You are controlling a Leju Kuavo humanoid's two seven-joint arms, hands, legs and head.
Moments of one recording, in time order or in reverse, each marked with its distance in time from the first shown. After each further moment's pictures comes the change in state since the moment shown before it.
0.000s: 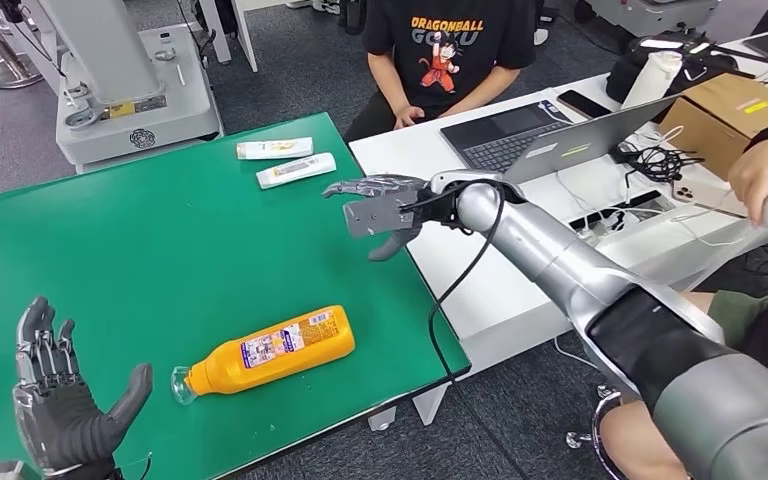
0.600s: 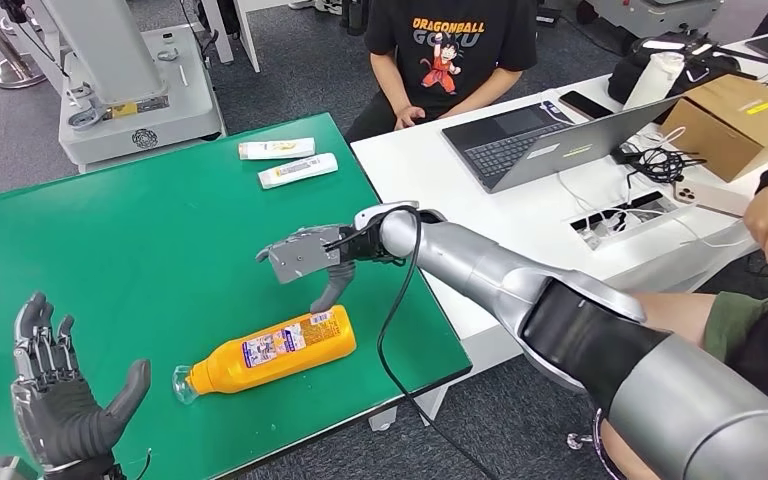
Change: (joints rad) left arm -0.011 -0.001 -0.004 0.000 0.014 0.006 0.009; right arm -0.106 0.212 0.268 0.258 -0.110 0.021 -0.048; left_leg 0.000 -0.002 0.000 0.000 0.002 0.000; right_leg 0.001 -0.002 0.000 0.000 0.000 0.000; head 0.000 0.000
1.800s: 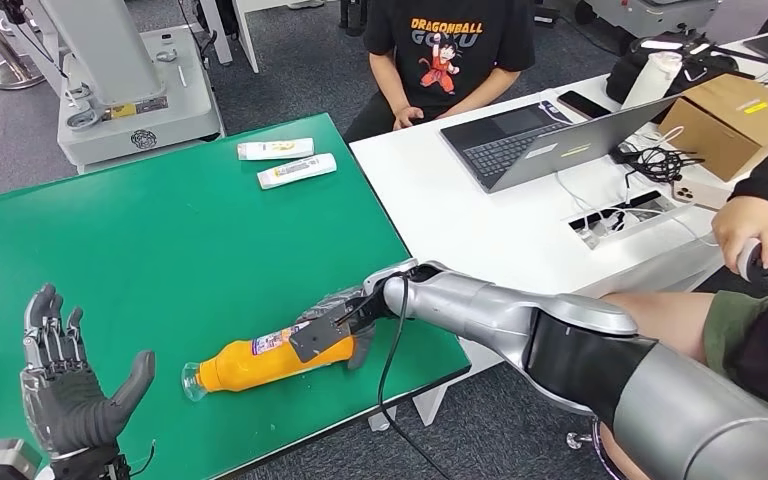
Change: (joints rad) left arm -0.032 -0.010 -0.005 0.038 0.021 -0.014 0.018; right arm 0.078 0.004 0.255 0.114 0.081 -0.115 0.032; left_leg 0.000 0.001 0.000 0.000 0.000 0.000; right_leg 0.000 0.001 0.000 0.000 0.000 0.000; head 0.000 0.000
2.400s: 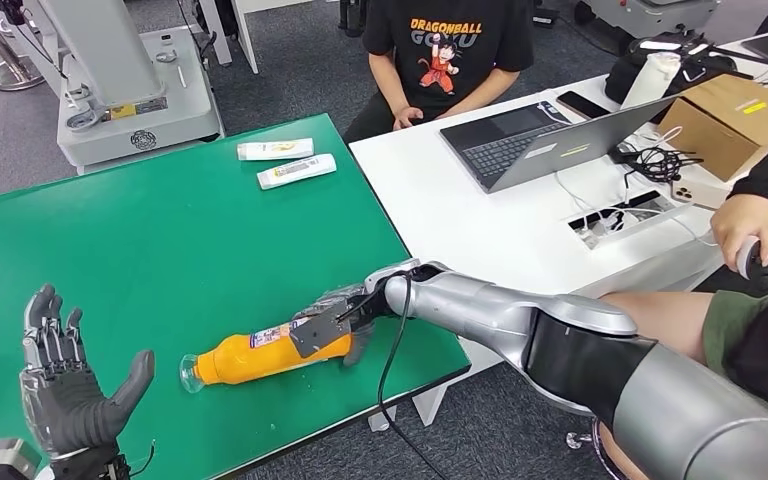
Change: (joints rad) left arm 0.003 0.001 0.000 0.001 0.002 0.006 0.000; right arm 0.004 0.004 -0.007 0.019 0.003 -0.040 -0.030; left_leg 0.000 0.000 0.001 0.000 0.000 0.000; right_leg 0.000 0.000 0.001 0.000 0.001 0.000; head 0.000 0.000
